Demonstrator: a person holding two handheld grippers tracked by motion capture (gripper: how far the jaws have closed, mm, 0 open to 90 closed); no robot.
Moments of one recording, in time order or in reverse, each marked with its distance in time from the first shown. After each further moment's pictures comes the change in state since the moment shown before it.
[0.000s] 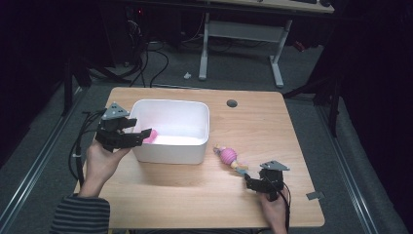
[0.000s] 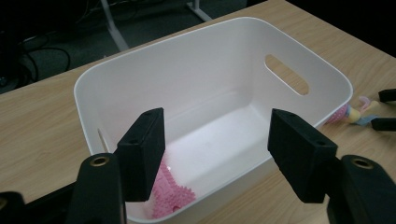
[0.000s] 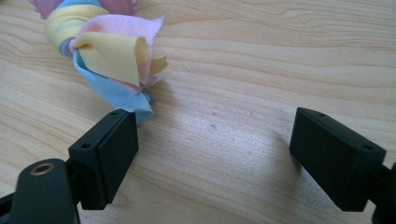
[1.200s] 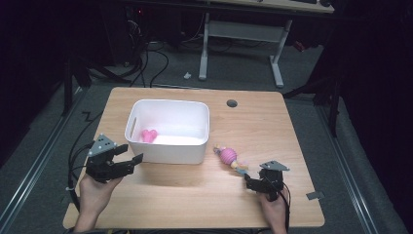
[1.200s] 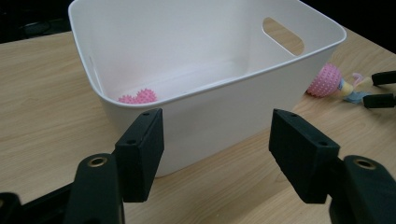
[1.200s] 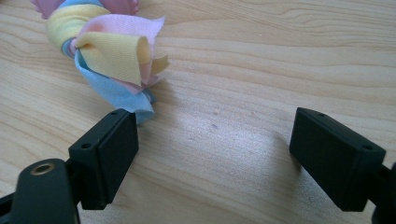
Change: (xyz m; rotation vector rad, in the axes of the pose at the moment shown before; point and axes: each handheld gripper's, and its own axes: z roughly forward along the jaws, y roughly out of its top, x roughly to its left) left arm -0.014 -0.076 -0.014 -0.044 0.012 -0.077; right arm 0.001 0.000 0.000 0.000 -0.001 0.004
